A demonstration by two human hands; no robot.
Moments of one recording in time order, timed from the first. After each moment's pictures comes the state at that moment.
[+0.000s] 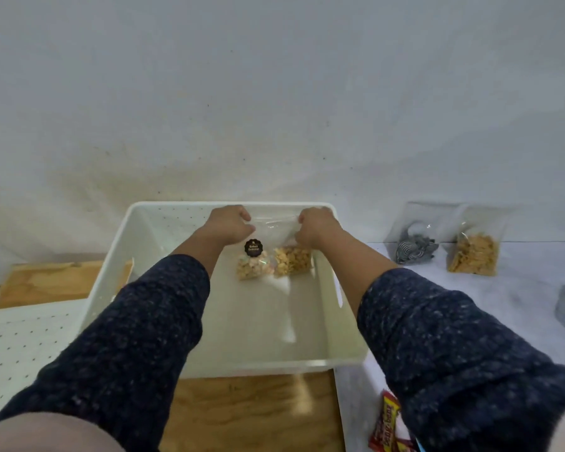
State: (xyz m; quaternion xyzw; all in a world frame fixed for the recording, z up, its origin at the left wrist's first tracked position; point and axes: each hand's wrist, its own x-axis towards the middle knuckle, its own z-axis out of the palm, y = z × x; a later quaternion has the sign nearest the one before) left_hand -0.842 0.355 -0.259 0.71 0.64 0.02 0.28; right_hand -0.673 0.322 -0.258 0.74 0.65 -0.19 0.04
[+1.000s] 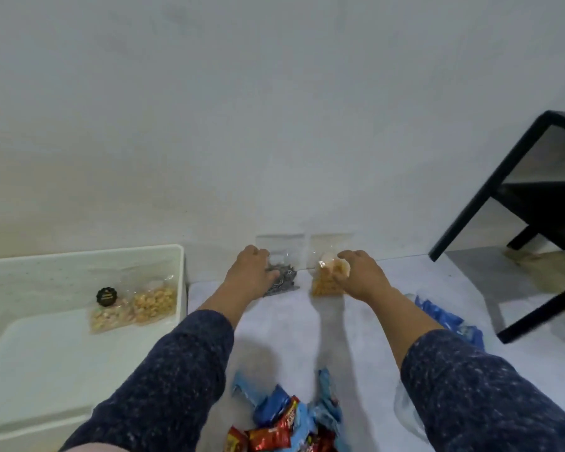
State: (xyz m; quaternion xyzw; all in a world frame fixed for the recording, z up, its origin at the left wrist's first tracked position) left_hand -0.558 0.255 -0.254 0.82 0.51 0.08 0.26; right_hand -0.356 0.162 -0.229 0.83 0.51 -0.18 -0.11
